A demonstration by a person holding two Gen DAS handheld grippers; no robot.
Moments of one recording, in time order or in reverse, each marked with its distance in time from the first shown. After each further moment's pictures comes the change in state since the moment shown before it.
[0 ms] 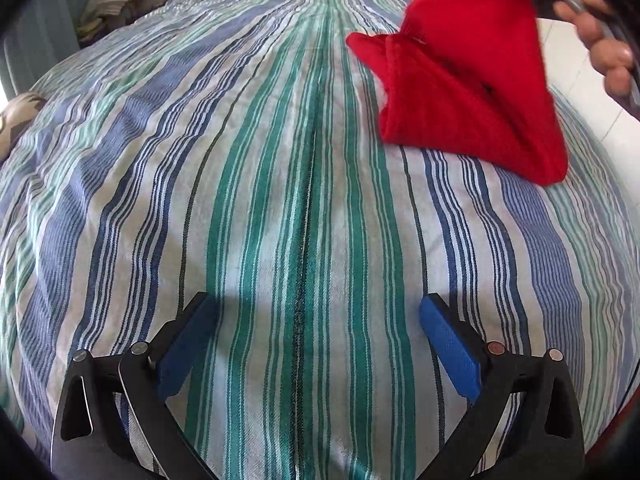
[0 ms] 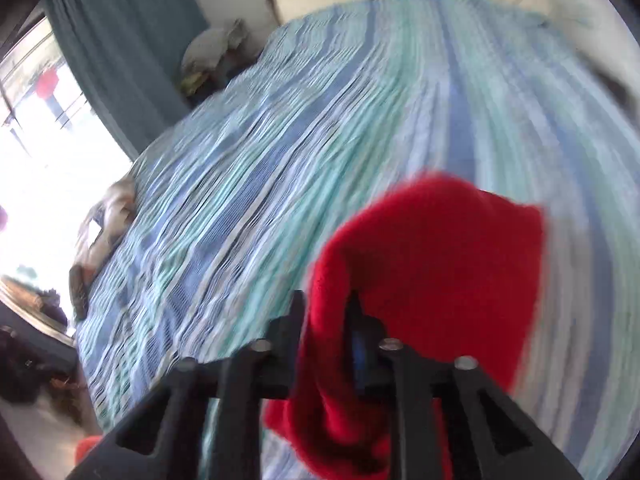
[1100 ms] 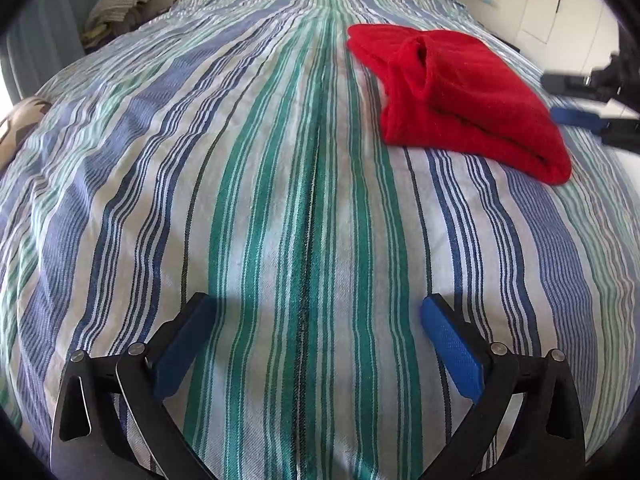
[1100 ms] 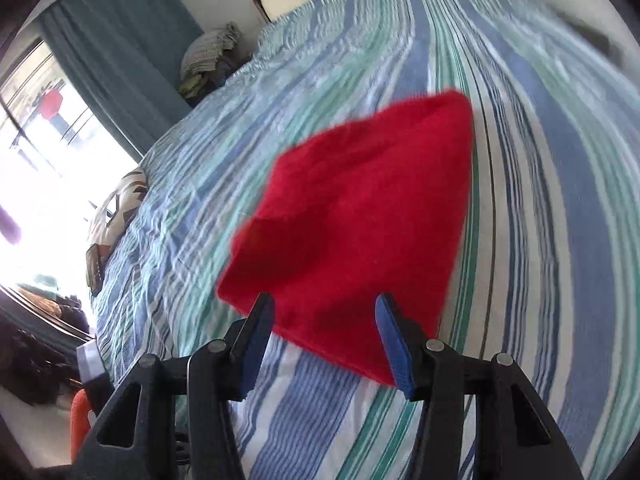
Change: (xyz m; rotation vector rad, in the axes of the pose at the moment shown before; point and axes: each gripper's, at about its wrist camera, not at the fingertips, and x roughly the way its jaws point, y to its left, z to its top) left arm 0.001 -0.002 -0.006 0.004 -0.019 0.023; right arm -0.034 -0.075 -0.124 0.122 0.016 0.054
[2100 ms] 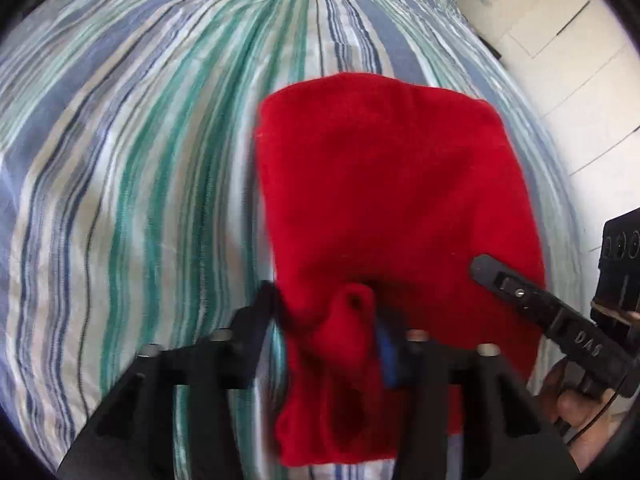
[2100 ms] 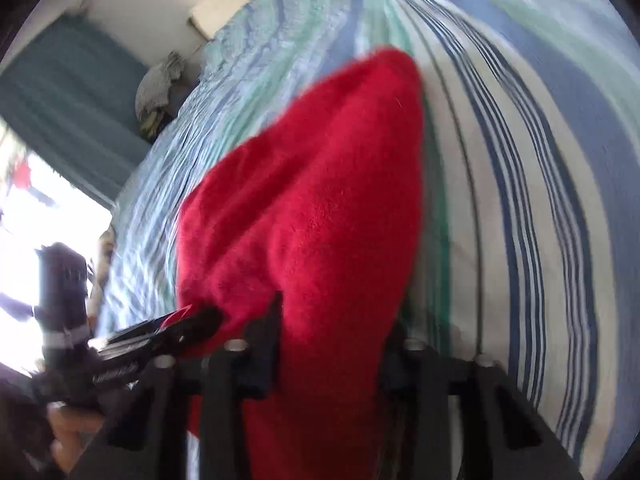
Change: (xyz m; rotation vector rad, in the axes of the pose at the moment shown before) left arm 0.094 -0.027 0.193 -0.091 0.200 -0.281; right arm 0.055 -0.051 0.063 0.126 -0.068 -0.048
